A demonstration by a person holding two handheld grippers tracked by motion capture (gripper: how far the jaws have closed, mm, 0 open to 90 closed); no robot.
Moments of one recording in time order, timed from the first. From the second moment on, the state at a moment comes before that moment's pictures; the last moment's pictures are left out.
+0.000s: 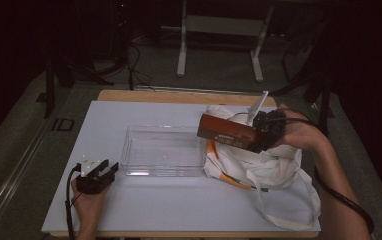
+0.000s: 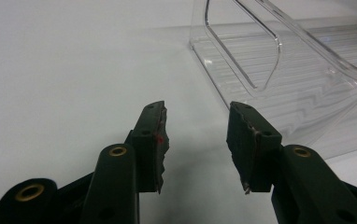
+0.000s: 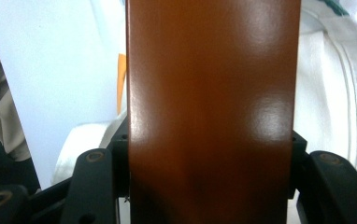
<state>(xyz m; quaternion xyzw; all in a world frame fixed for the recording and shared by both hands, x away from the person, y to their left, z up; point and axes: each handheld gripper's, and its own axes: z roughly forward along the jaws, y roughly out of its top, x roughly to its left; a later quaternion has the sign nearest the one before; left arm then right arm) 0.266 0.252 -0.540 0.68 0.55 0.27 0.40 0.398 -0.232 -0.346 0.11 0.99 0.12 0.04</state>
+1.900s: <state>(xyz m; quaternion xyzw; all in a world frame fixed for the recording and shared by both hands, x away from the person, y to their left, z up) 0.266 0.252 -0.540 0.68 0.55 0.27 0.41 0.405 -0.149 -0.356 0.04 0.99 0.12 0.03</state>
